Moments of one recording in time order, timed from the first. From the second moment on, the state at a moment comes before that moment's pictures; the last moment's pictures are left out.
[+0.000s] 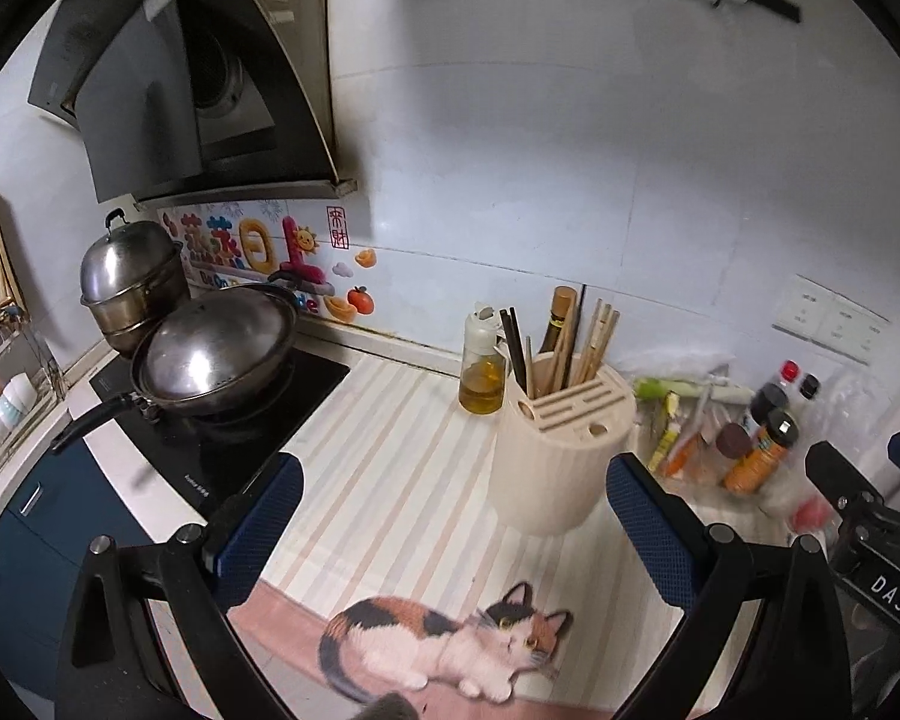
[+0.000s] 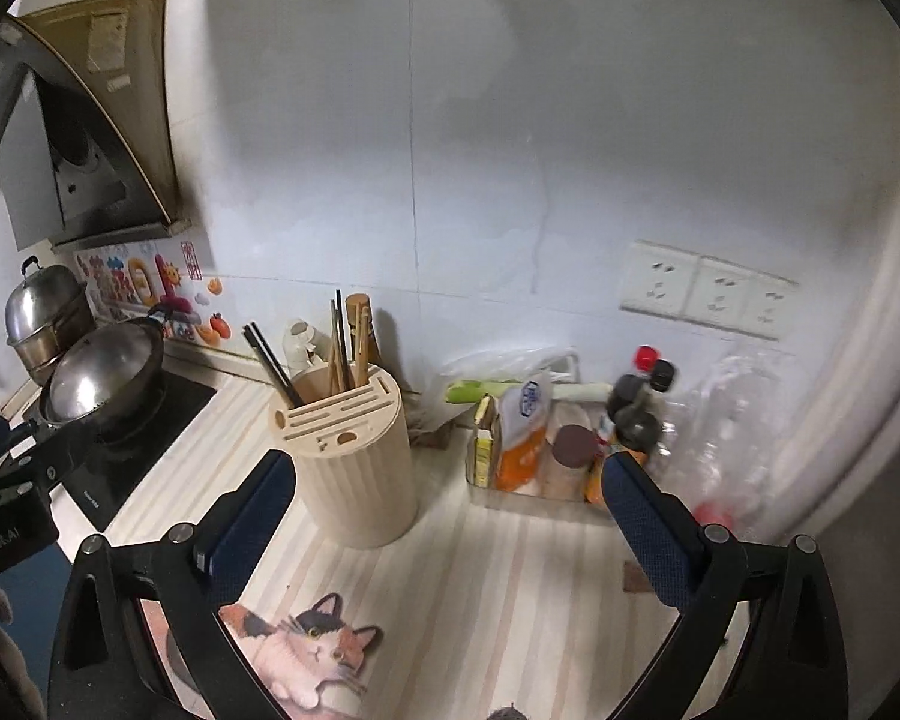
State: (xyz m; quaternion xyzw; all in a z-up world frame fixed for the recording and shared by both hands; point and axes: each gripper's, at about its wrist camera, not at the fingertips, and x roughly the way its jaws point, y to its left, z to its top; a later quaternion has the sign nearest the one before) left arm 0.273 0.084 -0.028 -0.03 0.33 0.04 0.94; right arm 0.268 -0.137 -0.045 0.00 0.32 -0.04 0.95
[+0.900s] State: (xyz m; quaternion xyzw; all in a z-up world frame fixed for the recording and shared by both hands) left arm 0.104 0.116 0.032 -0.02 0.30 0.00 0.95; right arm 0.043 -0.086 0.042 0.02 0.26 -0.08 0.96
